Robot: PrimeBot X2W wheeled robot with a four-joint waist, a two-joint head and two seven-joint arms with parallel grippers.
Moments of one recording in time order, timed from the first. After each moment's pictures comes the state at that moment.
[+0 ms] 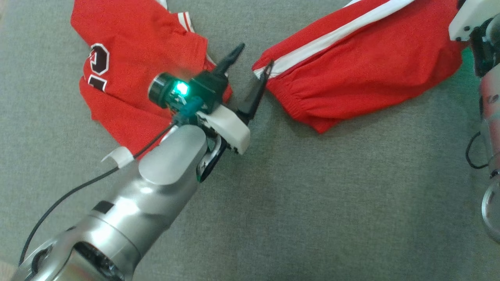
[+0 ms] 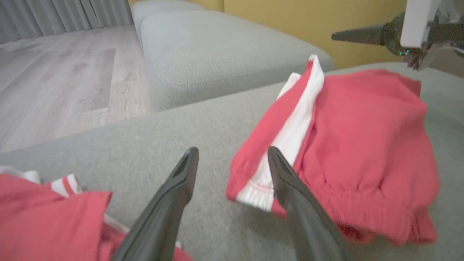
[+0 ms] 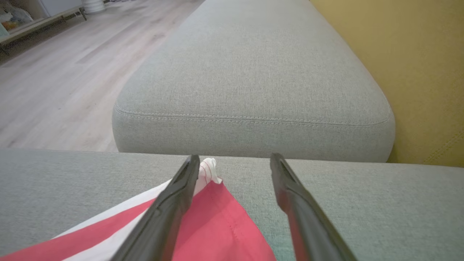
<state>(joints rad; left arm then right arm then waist) -0.92 0.08 -0.98 0.75 -0.63 0.01 -0.25 -1.17 -0.20 -0.27 1.14 -0.21 0.13 -0.04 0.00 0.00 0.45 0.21</state>
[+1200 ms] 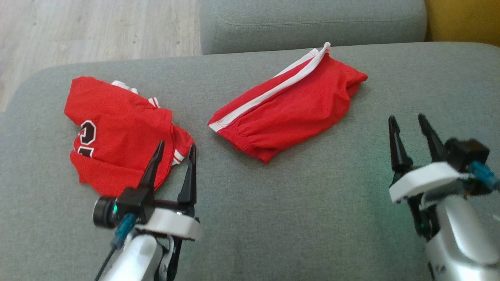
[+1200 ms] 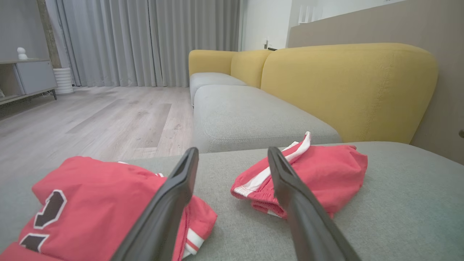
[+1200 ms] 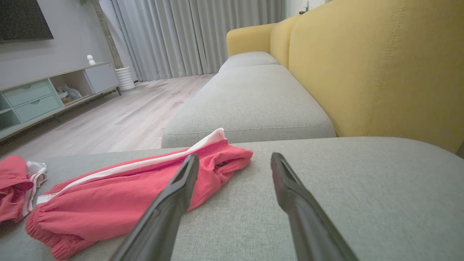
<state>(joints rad) -0.27 0.21 -0.53 0.30 -0.43 0.17 -0.26 -0.34 -0.16 0.08 0.54 0.24 0.13 -0.19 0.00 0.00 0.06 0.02</state>
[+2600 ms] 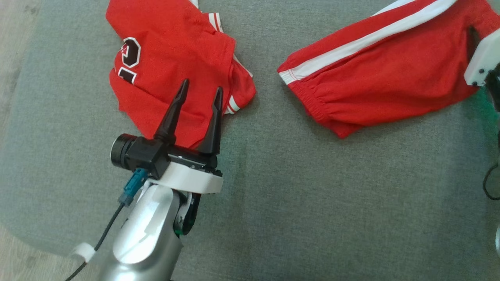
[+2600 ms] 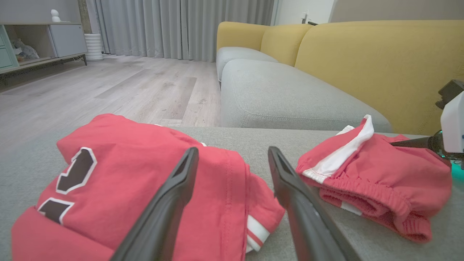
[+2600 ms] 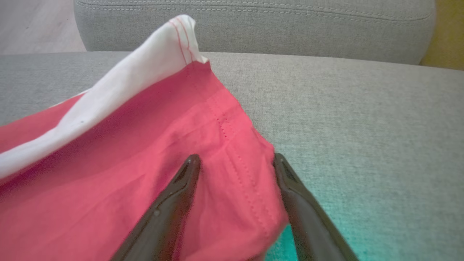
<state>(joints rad) -0.43 0.05 -0.41 0.30 -0.29 -0.01 -0.26 -0.98 -0.29 -0.18 1.02 -0.04 0.13 0.32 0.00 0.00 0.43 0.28</state>
